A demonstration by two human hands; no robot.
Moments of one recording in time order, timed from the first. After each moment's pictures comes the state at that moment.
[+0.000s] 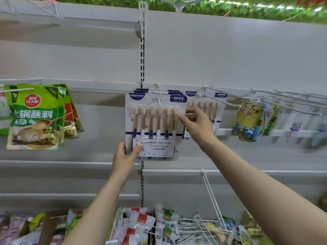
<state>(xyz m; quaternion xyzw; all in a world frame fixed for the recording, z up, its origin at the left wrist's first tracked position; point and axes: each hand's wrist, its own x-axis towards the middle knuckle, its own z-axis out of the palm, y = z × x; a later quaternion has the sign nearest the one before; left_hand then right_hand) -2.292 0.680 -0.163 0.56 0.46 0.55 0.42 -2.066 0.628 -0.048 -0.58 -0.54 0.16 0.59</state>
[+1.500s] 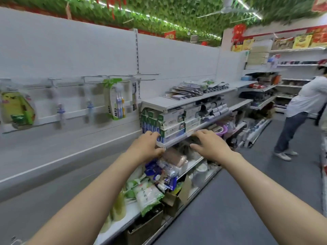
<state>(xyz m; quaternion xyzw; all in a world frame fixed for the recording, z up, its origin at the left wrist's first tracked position) -1.584 0.162 -0.108 0.98 0.13 0.11 0.11 -1.447 -0.046 -0.112 -0.91 -0.38 -0.10 0.11</state>
